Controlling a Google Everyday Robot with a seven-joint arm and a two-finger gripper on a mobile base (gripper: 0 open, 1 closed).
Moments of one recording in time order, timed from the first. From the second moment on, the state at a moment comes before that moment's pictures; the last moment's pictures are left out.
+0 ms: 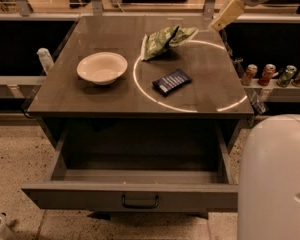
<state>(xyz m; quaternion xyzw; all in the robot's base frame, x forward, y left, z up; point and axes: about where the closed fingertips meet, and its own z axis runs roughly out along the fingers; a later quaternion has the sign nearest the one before) 0.790 -0.223 0.992 -0.53 0.72 -0.02 0.46</state>
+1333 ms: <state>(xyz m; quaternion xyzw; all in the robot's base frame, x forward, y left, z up) 0.823 -0.127 0.896 -0.47 0.72 0.22 0.47</state>
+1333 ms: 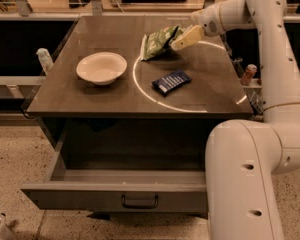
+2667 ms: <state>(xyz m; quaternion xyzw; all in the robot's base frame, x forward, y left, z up) 0.819 -0.103 0.873 -0.49 0.72 0.24 0.44</state>
